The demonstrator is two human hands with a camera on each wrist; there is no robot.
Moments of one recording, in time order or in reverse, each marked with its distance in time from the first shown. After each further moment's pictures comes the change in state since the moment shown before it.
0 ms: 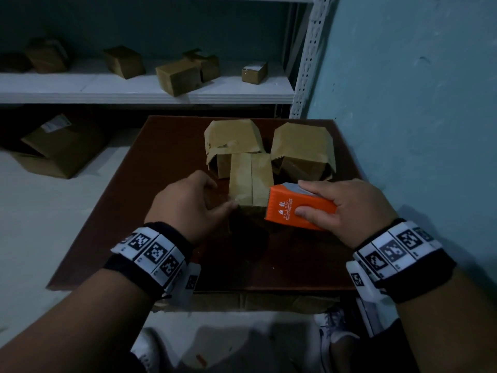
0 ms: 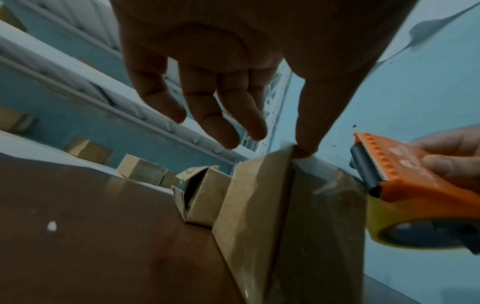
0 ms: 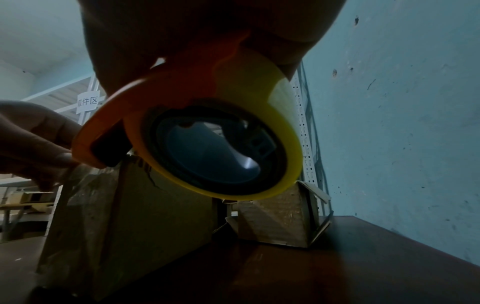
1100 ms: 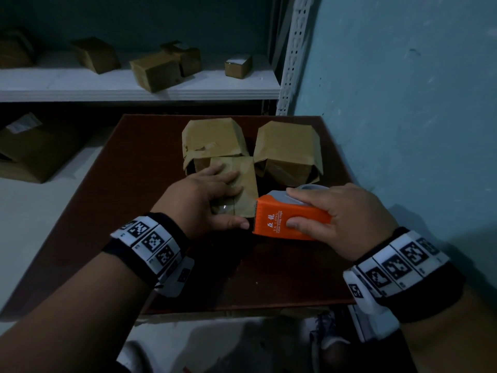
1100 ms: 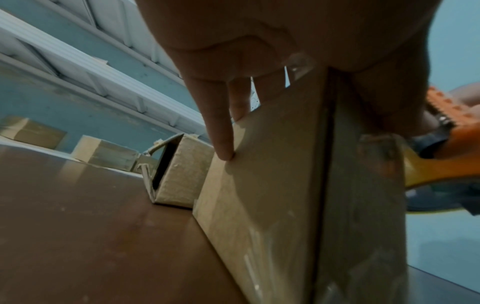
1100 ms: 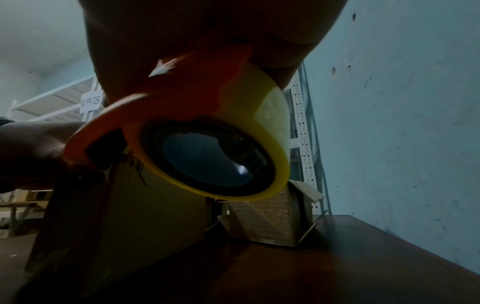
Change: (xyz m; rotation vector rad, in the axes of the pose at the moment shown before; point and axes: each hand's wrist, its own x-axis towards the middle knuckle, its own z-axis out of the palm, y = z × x) left_hand 0.063 -0.002 0.042 -0.009 -0.145 0.485; right_hand 0.001 0.022 0.000 -0.041 0.018 -0.045
